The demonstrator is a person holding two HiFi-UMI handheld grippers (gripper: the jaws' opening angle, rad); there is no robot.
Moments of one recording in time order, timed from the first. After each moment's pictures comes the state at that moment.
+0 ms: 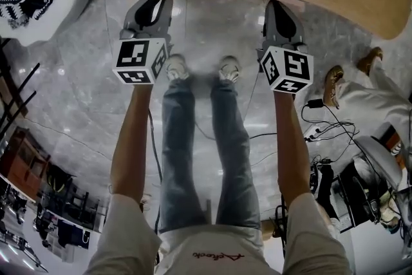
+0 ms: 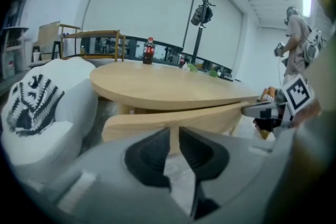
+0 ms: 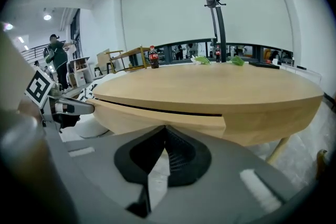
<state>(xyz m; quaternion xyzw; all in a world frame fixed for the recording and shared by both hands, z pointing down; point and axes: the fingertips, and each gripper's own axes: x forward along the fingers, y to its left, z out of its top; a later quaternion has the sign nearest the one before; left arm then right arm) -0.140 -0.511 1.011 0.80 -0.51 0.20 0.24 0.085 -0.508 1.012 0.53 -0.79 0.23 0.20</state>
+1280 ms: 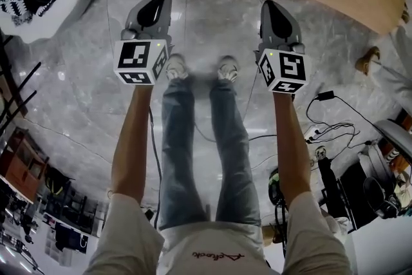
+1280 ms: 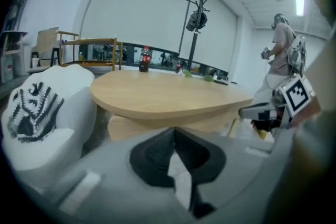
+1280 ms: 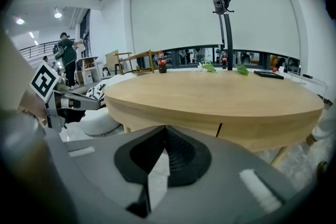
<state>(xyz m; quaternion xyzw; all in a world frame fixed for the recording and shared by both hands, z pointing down) -0.128 -0.494 0.975 0.82 -0.50 0.18 0.21 0.083 -0.488 0.979 0.51 -0.81 0.19 0.20</state>
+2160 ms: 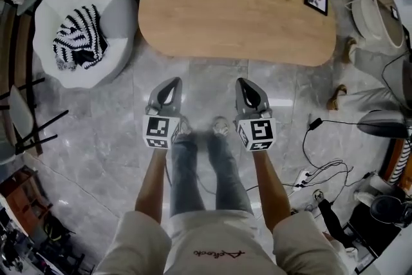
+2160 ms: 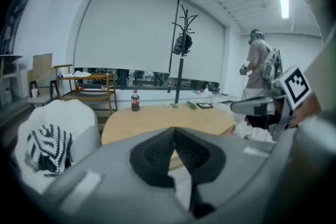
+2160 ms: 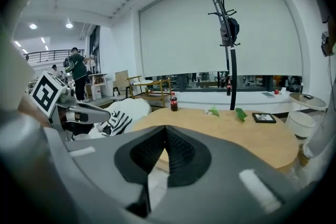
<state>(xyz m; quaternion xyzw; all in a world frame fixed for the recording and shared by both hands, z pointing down) -0.094 -0.418 0.684 0.84 -0.49 0.17 0.16 0.072 -0.418 0.672 0.50 -0.84 0.15 0.14</state>
